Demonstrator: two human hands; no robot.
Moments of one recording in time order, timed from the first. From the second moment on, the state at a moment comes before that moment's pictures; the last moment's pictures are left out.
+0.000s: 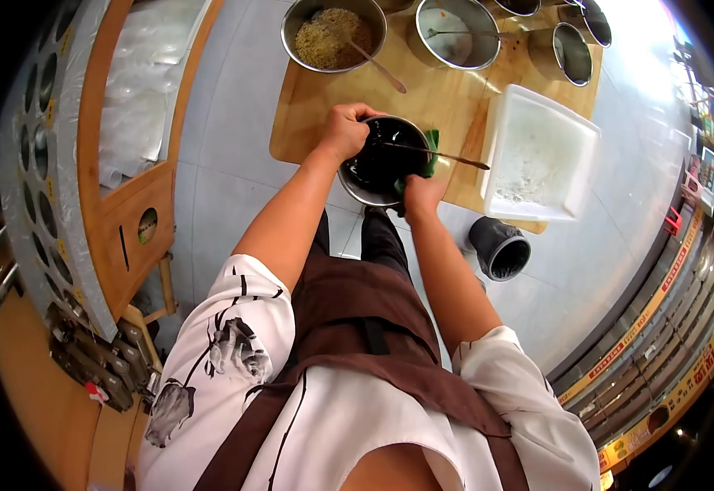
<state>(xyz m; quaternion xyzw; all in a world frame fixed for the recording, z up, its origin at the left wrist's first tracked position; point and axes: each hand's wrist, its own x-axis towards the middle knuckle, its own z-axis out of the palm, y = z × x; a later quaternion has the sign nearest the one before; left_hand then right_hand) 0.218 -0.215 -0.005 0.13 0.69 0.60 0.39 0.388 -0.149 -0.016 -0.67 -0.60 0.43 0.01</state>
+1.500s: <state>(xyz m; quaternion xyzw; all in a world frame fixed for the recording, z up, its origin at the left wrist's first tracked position) 0.210 -0.208 -0.016 0.31 0.82 0.43 0.22 0.313 -0.047 0.071 0.00 -0.98 0.20 -0.04</state>
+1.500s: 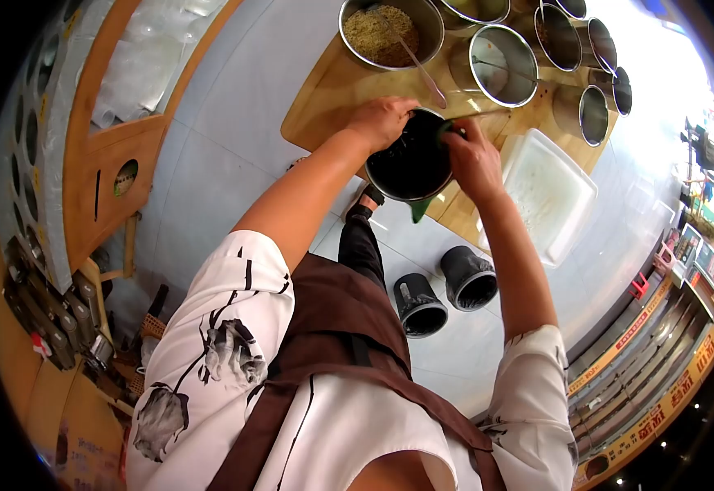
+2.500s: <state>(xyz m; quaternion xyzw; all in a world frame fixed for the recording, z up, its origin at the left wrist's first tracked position) 0.216 -0.215 -0.023 0.24 0.81 0.50 0.21 0.367 -0.152 -0.004 -0.71 -0.33 0.62 -0.06</state>
